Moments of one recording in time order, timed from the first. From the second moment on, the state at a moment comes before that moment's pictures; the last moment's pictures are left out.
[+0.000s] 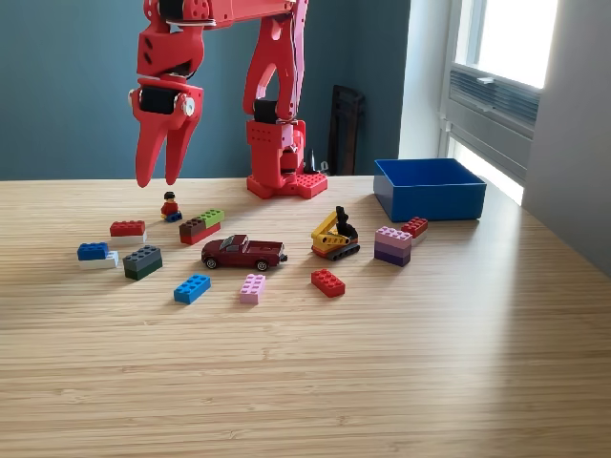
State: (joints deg) arm 40.7 106.3 106.8 67.3 -22.1
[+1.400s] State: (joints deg) arm 45.5 62.5 69.9 72.3 -47.1
